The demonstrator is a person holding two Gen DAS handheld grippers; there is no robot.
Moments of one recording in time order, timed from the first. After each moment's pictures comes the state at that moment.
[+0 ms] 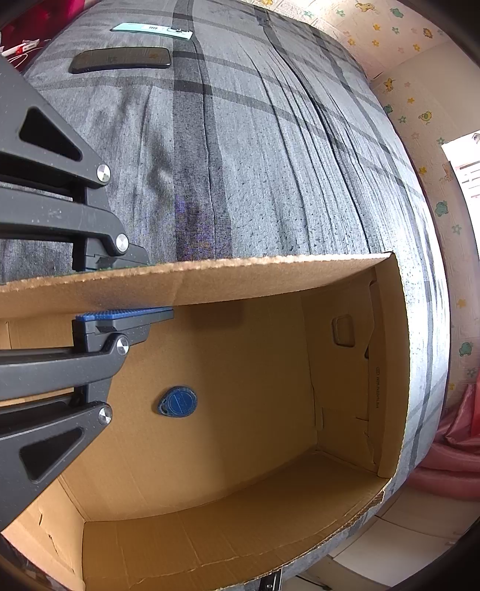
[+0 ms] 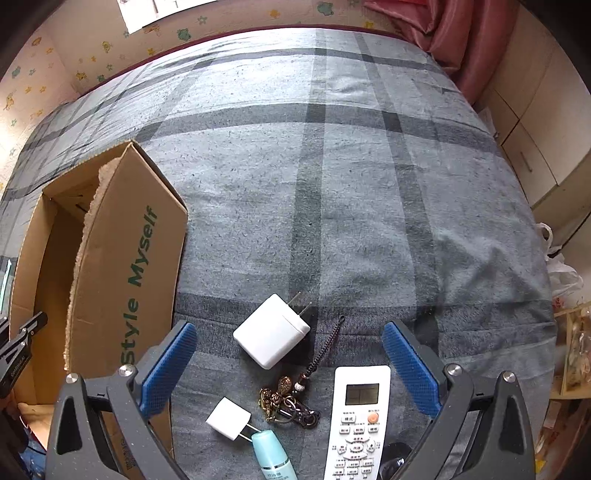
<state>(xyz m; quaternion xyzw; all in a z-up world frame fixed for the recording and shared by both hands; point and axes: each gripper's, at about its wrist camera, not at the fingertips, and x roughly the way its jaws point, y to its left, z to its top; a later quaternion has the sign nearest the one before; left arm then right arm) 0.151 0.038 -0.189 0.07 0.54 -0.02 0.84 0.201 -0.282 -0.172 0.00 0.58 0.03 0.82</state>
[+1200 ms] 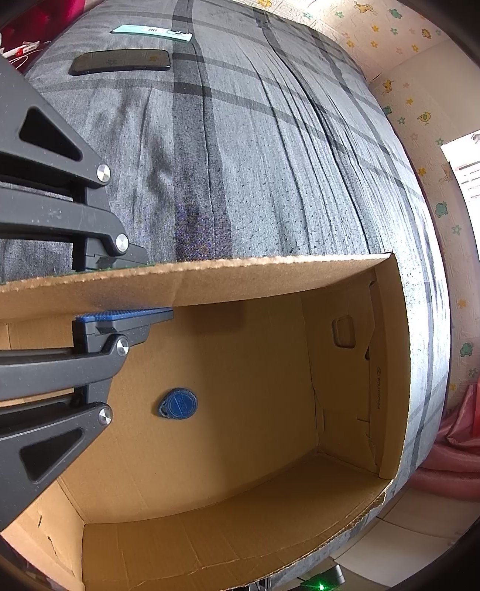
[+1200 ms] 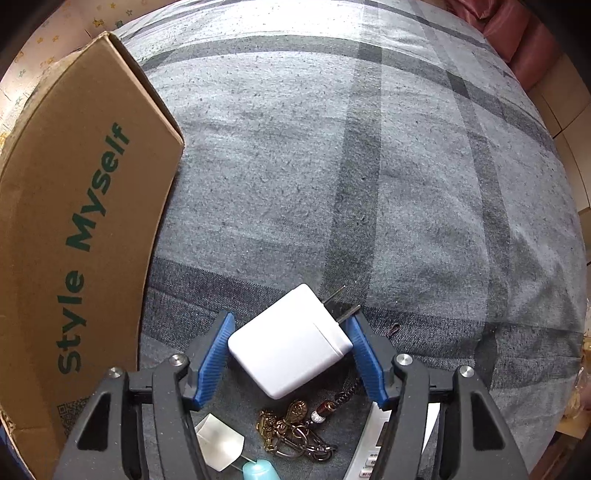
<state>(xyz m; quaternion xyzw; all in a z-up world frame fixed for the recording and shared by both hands) 0.150 0.036 -0.189 0.07 0.54 -0.01 0.84 0.215 -0.255 -0.244 -0.04 0.64 0.08 0.76</state>
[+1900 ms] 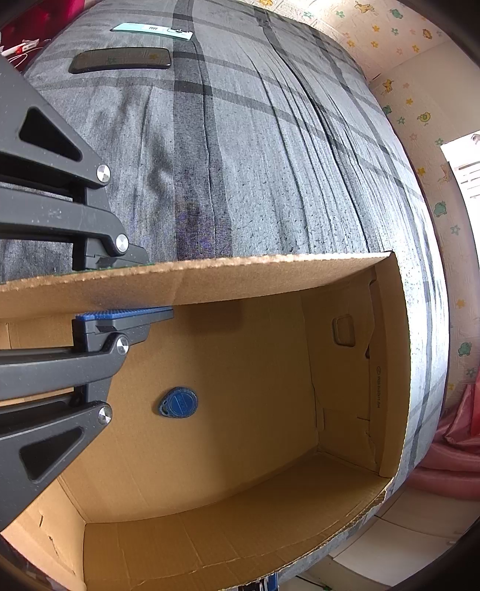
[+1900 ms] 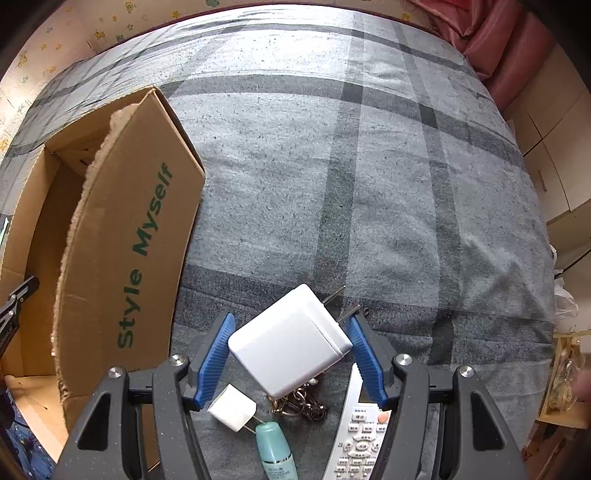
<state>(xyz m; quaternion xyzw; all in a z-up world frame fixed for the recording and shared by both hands) 0.150 0.036 -0.187 0.07 0.54 -0.02 0.84 0.203 -0.261 -0.185 -0.04 0.62 0.06 0.78</state>
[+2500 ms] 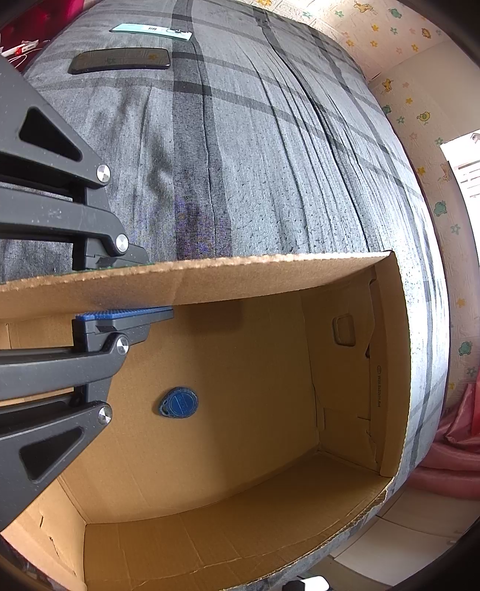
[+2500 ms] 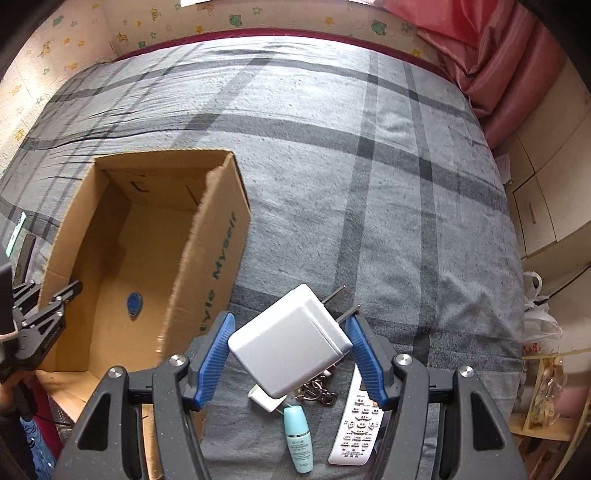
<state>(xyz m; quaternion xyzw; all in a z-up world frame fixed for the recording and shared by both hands) 0.151 0.035 -0.188 0.07 0.54 -0.02 0.84 0.188 -0.225 -0.109 -0.07 0.58 0.07 0.81</state>
